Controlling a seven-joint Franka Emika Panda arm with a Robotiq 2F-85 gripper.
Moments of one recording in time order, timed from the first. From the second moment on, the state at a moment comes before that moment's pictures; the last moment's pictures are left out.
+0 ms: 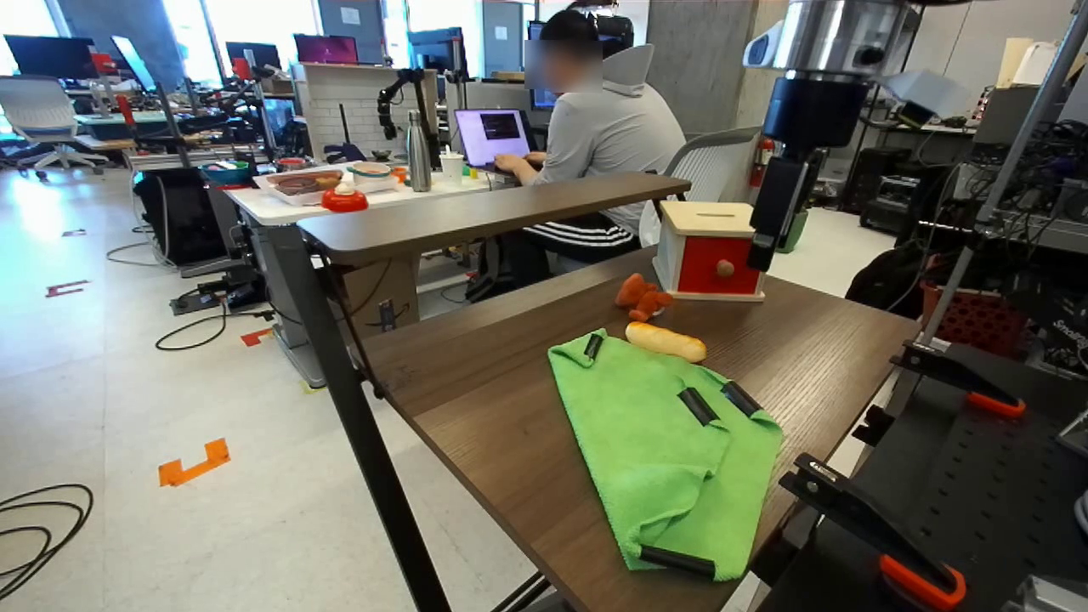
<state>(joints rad) -0.01 0.18 -0.04 -2.46 0.05 2.68 -0.40</state>
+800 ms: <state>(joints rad) -0.02 0.44 0.03 -2.25 0.05 2.65 -0.31</state>
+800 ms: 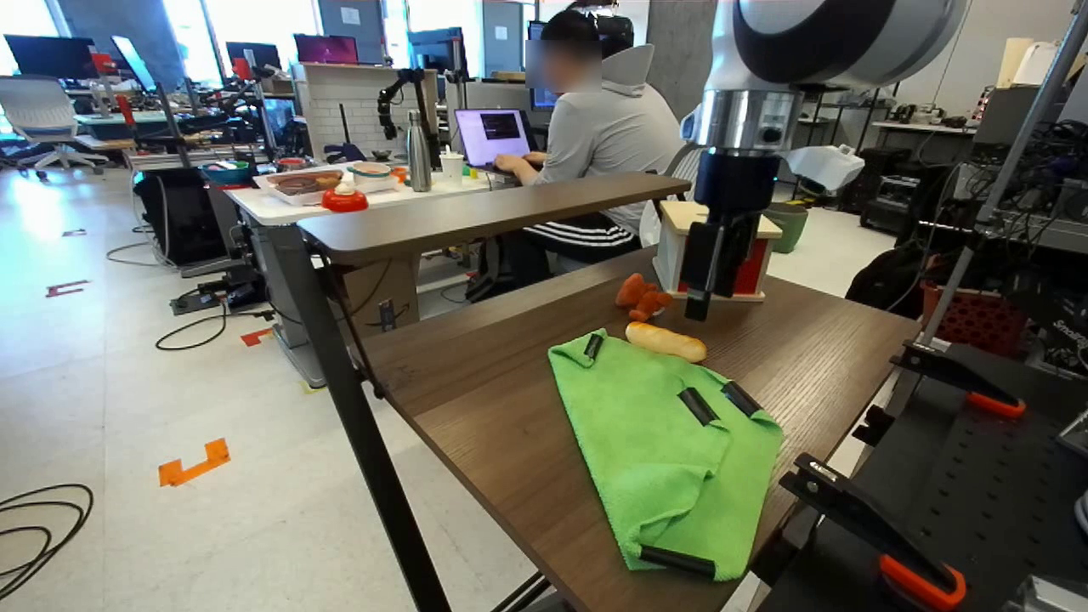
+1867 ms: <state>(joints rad) -0.02 0.63 0.04 -2.06 0.04 2.65 -0.22</state>
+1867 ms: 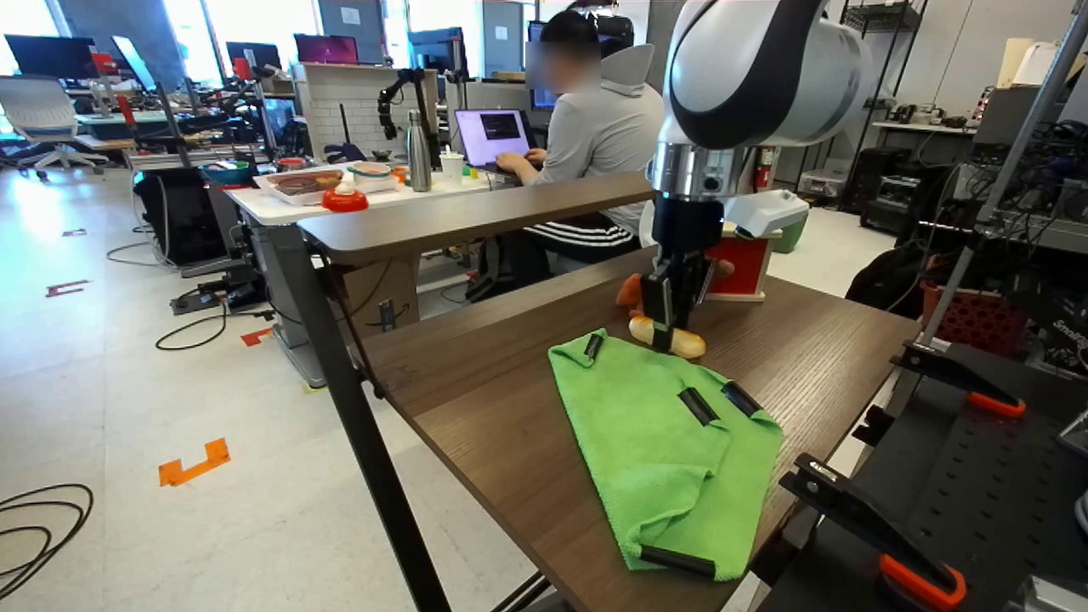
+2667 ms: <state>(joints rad) -0.01 0.45 0.10 -2.12 0.04 2.57 -0.22</state>
